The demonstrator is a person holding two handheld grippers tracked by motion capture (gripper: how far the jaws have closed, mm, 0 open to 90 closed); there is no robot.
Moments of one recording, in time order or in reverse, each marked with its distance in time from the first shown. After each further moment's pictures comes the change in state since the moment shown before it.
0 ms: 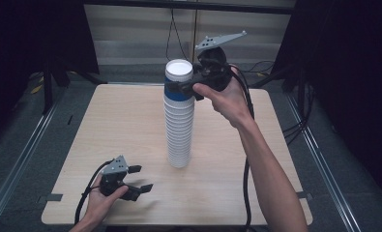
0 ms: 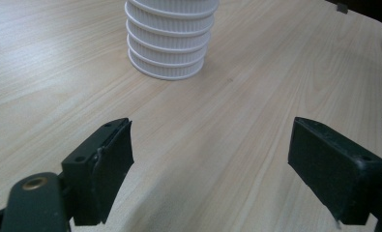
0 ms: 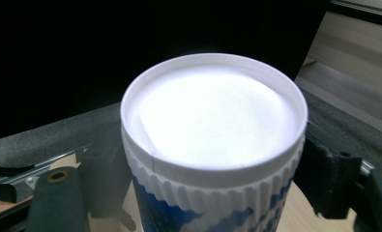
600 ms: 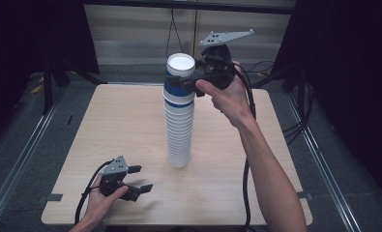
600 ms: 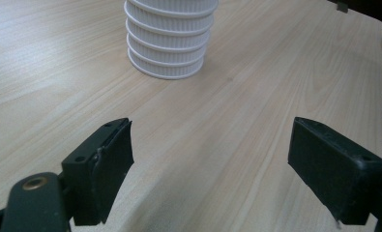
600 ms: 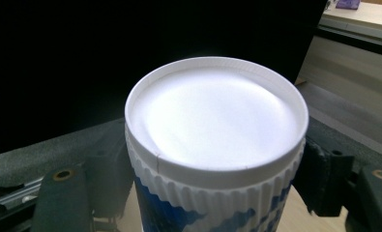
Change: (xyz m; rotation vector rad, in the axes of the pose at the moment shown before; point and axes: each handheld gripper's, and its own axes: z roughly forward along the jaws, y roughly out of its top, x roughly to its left) left arm -0.001 0.000 0.000 0.001 -0.001 -0.002; right arm 0.003 0.004 -0.009 -0.085 -0.022 -0.011
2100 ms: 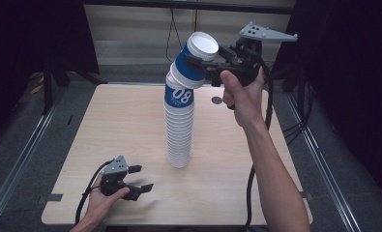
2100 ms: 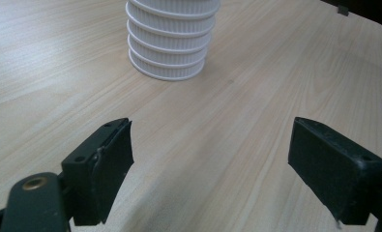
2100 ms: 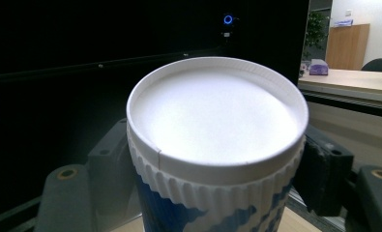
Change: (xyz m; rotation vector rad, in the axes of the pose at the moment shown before) left arm 0.000 0.000 0.001 -0.010 0.002 -0.012; right arm -0.003 0.001 -0.047 -0.315 -0.023 0.074
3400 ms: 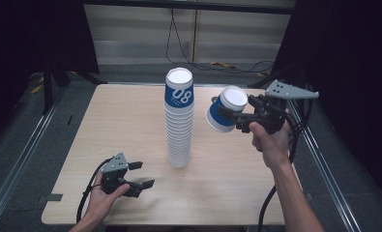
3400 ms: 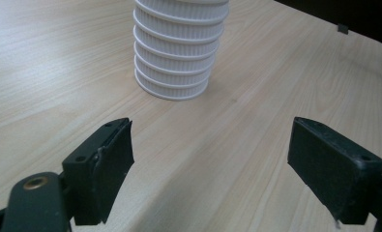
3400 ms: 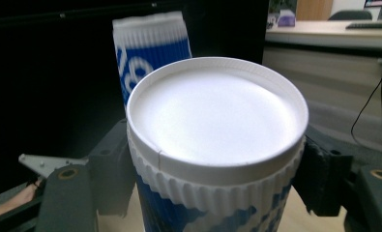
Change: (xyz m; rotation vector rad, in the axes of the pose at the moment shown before) left arm 0.001 0.007 0.002 -0.051 0.009 -0.011; right arm -0.009 -0.092 -0.078 0.140 -0.122 0.032
